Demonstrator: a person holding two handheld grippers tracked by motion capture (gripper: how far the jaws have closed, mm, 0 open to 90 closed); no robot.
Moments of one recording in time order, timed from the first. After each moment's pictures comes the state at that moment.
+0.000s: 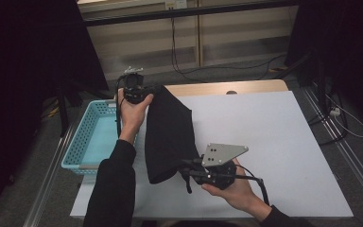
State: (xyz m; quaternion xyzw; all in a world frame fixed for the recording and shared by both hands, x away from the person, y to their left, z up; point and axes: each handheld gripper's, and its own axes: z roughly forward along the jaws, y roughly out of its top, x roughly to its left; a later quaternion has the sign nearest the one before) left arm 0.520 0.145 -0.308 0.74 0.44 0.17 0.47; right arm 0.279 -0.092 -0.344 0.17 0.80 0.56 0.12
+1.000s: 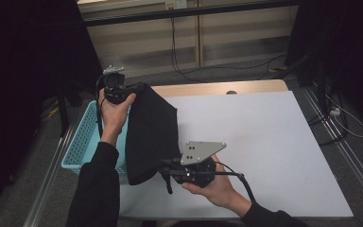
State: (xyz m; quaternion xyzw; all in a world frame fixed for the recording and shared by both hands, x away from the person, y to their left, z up) left arm 0.514 0.192 -0.293 0.73 0.45 0.20 0.47; right arm 0.288 -0.050 -0.337 0.15 0.79 0.58 0.10
